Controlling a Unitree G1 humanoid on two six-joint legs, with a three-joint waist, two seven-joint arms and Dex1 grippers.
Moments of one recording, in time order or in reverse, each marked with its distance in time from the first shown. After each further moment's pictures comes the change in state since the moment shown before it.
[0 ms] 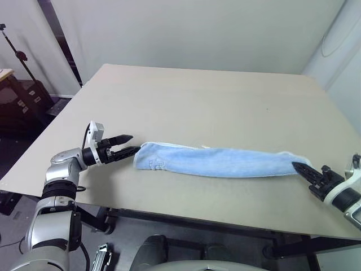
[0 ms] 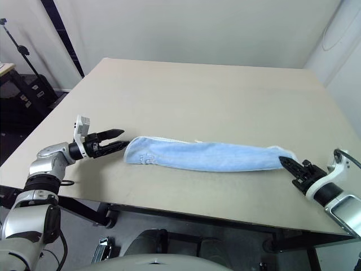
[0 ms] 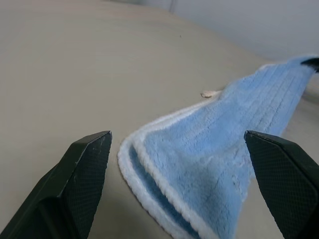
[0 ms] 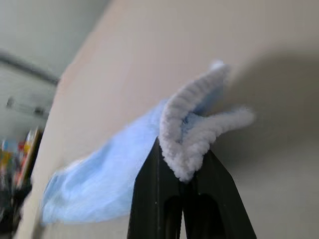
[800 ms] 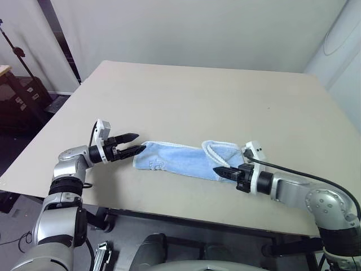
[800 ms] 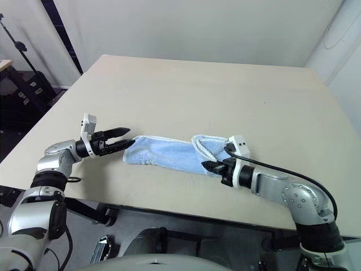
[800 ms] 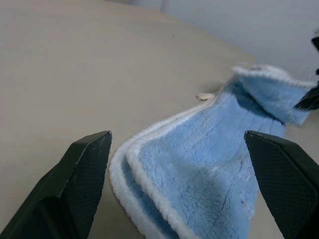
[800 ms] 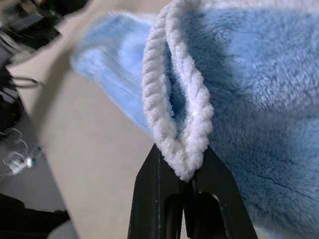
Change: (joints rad) left arm -0.037 -0.039 -0.008 0.021 0.021 -0.012 -0.006; right arm -0.292 0.015 0.740 -0.132 -0.433 -0.037 0.164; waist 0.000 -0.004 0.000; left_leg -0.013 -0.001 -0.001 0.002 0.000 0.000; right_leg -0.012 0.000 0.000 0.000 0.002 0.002
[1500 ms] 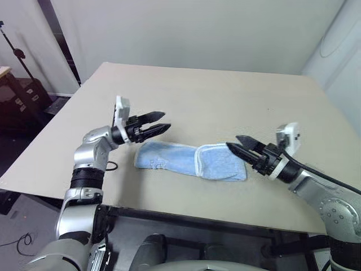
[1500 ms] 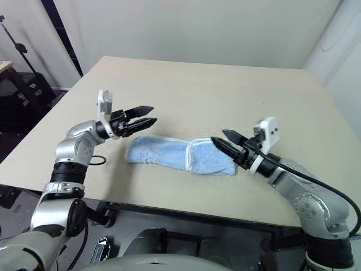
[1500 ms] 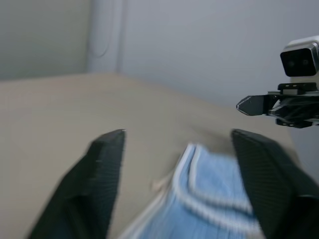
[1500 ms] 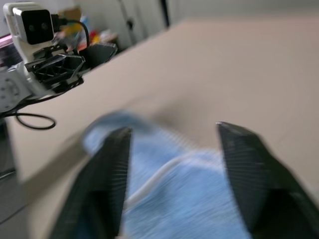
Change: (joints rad) left arm -0.045 -0.201 -0.043 -0.425 -0.101 0.163 0.127; right arm 0.091 0.045 -0.213 -0.088 -0.219 -0.390 0.302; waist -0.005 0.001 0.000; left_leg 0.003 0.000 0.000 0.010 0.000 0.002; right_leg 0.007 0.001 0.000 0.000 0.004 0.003
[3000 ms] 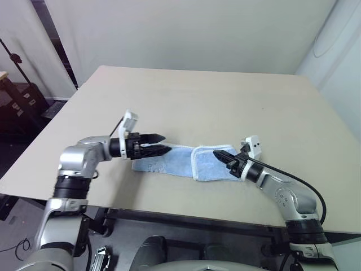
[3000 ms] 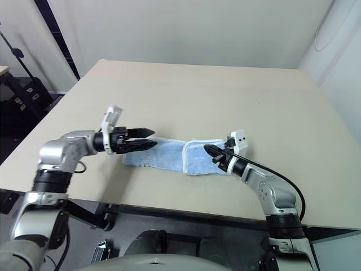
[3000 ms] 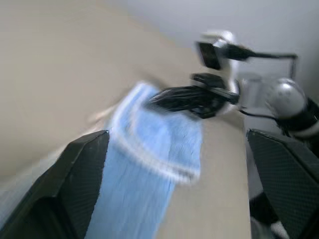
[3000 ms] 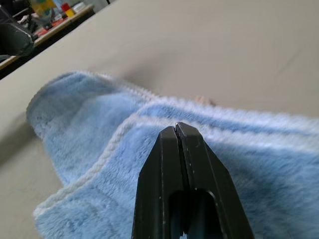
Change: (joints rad) left arm 0.138 0.237 -0.057 -0.242 -0.092 0.597 0.085; right arm -0.161 0.214 0.190 0.414 -0.344 -0.014 0.095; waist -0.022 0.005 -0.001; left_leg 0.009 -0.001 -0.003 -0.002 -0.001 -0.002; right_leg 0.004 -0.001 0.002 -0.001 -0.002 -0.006
